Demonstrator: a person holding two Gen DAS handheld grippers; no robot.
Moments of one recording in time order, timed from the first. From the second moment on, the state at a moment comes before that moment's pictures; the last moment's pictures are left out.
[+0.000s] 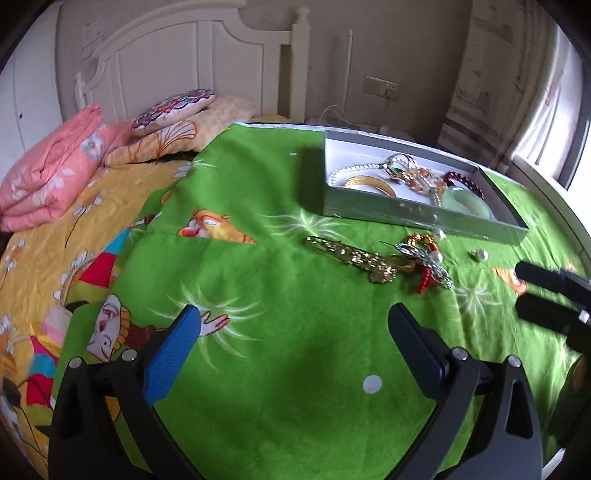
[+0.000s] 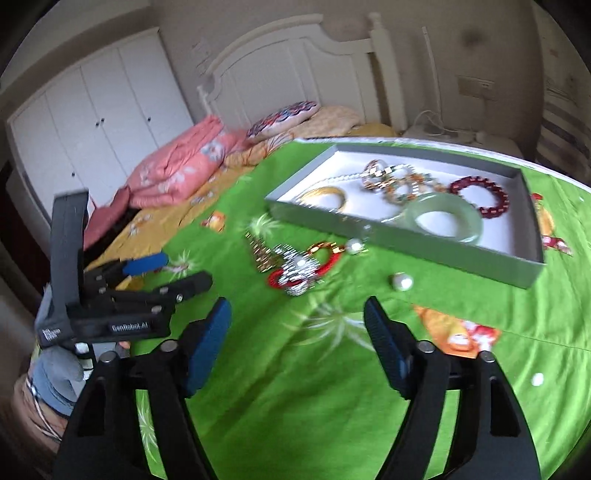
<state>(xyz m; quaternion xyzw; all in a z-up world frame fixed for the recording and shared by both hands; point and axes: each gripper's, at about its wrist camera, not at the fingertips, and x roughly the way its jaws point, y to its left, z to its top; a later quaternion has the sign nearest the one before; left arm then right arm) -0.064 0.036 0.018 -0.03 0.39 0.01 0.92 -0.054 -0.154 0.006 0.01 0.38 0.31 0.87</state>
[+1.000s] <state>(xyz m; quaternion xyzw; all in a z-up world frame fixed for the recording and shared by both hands) -0.070 0.035 0.022 -0.04 0.36 -0.02 0.93 0.003 -0.099 -0.011 -0.07 0.41 0.28 0.87</state>
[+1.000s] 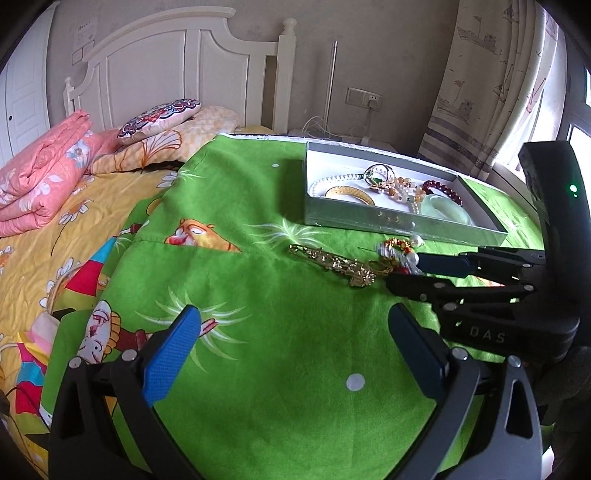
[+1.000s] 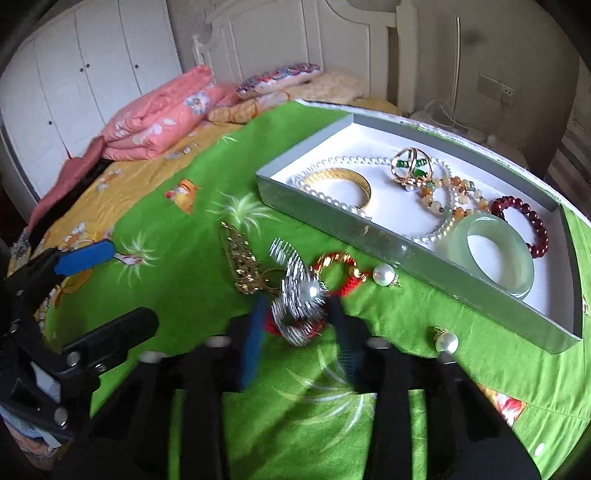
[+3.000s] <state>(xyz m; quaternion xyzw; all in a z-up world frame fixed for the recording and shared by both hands) -0.070 0.037 0.019 -0.04 0.37 -0.02 0.93 -0.007 -0.237 -0.021 0.19 0.45 0.22 0.84</state>
